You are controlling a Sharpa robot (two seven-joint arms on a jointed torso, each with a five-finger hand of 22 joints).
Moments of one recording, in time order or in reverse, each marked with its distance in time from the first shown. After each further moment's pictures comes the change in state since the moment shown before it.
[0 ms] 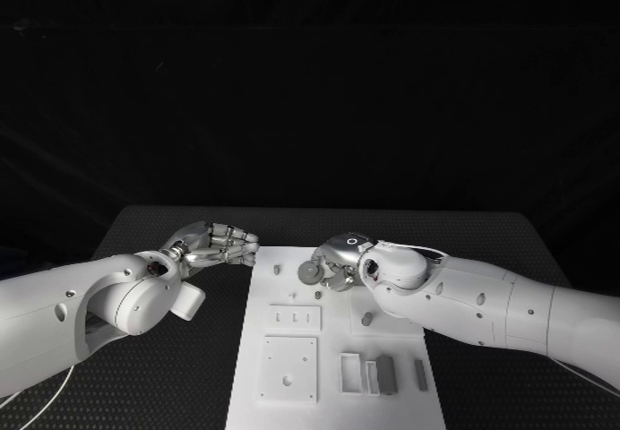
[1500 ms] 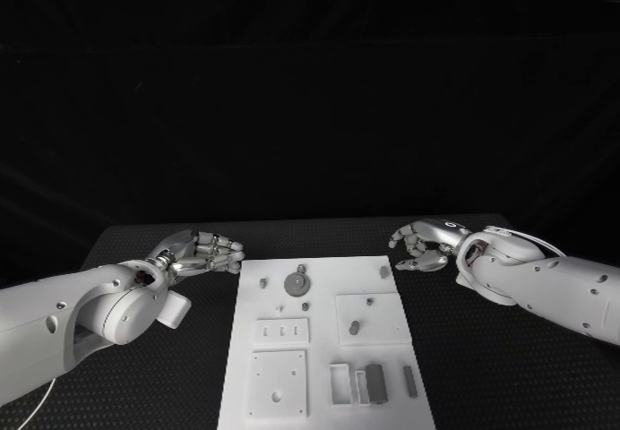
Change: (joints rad) left arm -0.002 0.012 -0.001 -0.076 -0.049 0.009 0.009; left_hand 0.004 -0.004 0.003 -0.003 0.000 0.000 0.000 0.000 0.002 0.007 0.000 0.000 -0.001 0.000 0.000 -0.004 0.006 0.000 0.000 0.000 -0.004 -0.001; right arm 0.018 -0.335 0.055 -0.078 0.347 -0.066 0.364; right_hand 0.031 -0.073 0.005 -0.042 0.000 0.036 0.016 0.018 0.003 -0.038 0.016 -0.029 -0.009 -0.041 0.015 -0.026 -0.017 0.000 -0.052 0.023 -0.024 0.000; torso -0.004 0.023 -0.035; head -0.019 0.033
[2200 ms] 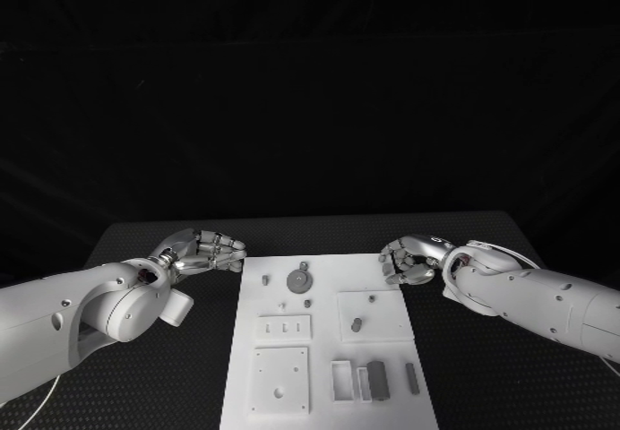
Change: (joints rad) left arm -0.007 0.011 0.000 -0.011 -0.001 0.005 0.003; left_hand 0.000 0.000 0.000 0.000 0.000 0.000 0.000 0.000 0.000 0.000 0.000 -0.004 0.000 0.000 0.000 0.000 0.001 0.000 0.000 0.000 0.000 0.000; right arm -0.073 0.100 0.000 -0.129 0.050 0.013 0.062; right_hand -0.003 -0.005 0.002 -0.004 0.000 -0.013 -0.005 -0.004 -0.001 -0.011 -0.004 0.000 0.000 -0.007 -0.003 0.000 0.000 0.007 -0.004 0.004 -0.004 0.000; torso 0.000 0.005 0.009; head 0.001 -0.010
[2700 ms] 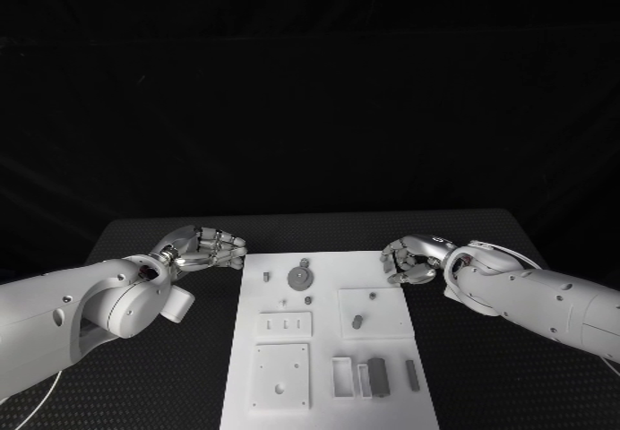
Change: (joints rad) left arm 0.000 -0.002 0.000 0.000 0.000 0.001 0.000; left_hand 0.000 0.000 0.000 0.000 0.000 0.000 0.000 0.000 0.000 0.000 0.000 0.000 0.000 0.000 0.000 0.000 0.001 0.000 0.000 0.000 0.000 0.000; right arm -0.006 0.003 0.000 -0.010 0.003 -0.006 0.007; right_hand 0.010 0.017 -0.006 -0.011 0.000 0.014 -0.009 0.015 0.009 0.000 0.000 0.000 0.003 0.000 0.000 0.000 0.002 0.002 0.000 0.000 0.000 0.000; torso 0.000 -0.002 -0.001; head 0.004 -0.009
